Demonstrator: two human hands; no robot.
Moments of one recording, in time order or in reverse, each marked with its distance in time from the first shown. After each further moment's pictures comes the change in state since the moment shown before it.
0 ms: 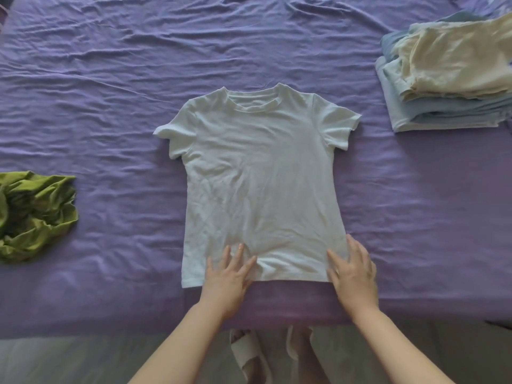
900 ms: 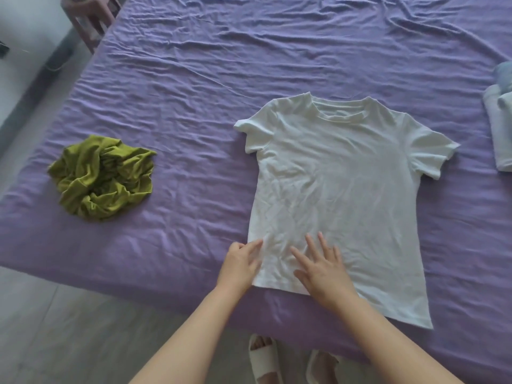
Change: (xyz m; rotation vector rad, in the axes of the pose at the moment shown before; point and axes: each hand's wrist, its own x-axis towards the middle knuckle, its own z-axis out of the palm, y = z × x) left_hand -0.014 -0.088 -0.011 -0.806 0.352 -0.294; right_hand 0.040 -0.145 0.058 -0.217 -0.327 -0.542
